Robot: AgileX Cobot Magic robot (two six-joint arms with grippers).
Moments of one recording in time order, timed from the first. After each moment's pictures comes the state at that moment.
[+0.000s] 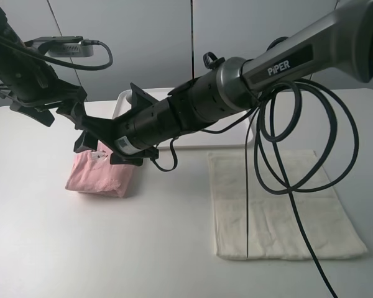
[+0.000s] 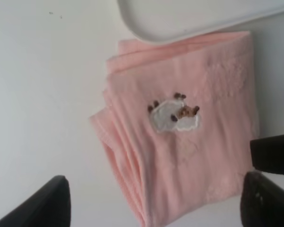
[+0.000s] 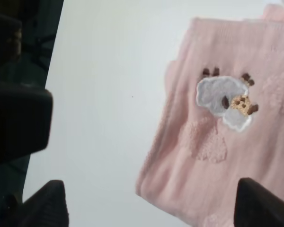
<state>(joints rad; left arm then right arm) -0.21 1.72 -1.25 -0.09 0.94 0.06 0.80 2.19 -1.35 1.68 0.48 -0.84</state>
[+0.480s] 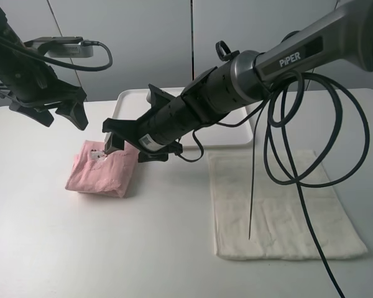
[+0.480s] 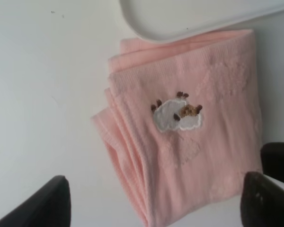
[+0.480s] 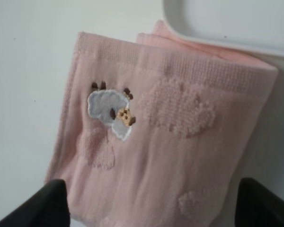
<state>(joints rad) -0.21 1.72 -1.25 -0.08 0.94 0.06 0.73 2.19 -1.35 1.34 0.42 -0.58</state>
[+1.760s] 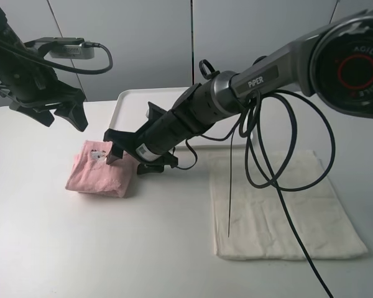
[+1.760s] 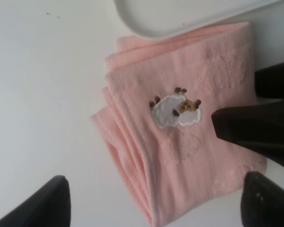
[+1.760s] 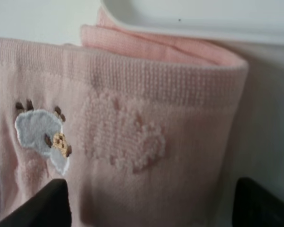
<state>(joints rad) -0.21 1.72 -1.25 -0.08 0.95 0.11 0.73 2.36 -1.49 1.24 0.47 -0.39</state>
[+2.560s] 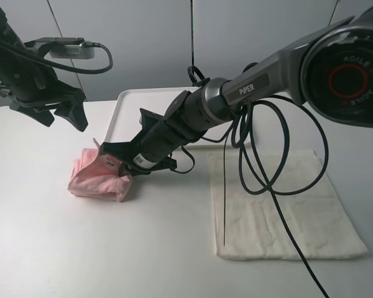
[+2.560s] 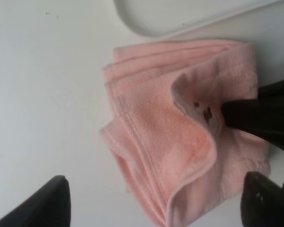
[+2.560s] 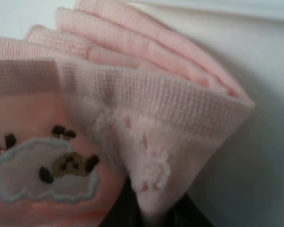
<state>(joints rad) -0.21 1.72 -1.25 -0.08 0.95 0.11 0.77 2.36 -1.49 1.14 0.42 -0.38</state>
